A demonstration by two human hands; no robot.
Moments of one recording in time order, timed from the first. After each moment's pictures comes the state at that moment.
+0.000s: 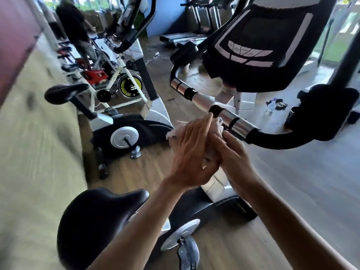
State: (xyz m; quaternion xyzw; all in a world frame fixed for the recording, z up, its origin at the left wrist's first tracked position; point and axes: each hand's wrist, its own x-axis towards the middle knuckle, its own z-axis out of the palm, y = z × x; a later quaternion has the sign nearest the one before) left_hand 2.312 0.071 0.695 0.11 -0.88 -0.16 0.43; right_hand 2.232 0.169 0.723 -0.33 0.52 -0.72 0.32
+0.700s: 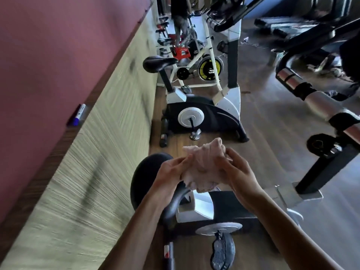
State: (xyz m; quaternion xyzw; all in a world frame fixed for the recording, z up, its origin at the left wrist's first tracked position) left_hand 2.530 0.032 0.638 0.46 -0.45 -0.67 0.36; right_hand 2.343 0.079 0.652 -0.44 0.48 -0.55 0.52
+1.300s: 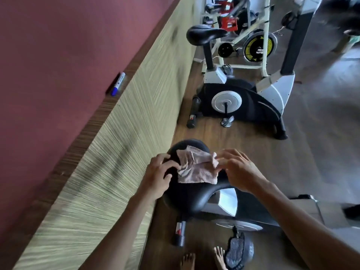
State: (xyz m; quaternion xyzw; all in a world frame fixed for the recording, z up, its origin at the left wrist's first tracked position) left_hand 2.673 0.006 0.529 0.63 -0.71 -0.21 0.21; right_hand 2.380 -0.033 0.549 -0.86 0.49 -0.09 0.13
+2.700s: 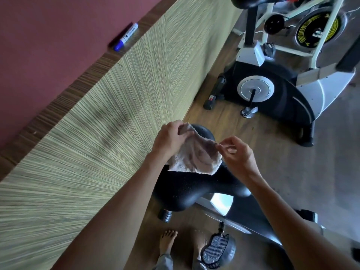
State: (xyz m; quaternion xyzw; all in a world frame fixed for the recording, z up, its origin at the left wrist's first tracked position) left_hand 2.616 -0.086 0.521 0.73 -0.54 -0.30 0.29; right_hand 2.390 -0.100 0.506 -0.67 0.58 -0.27 0.38
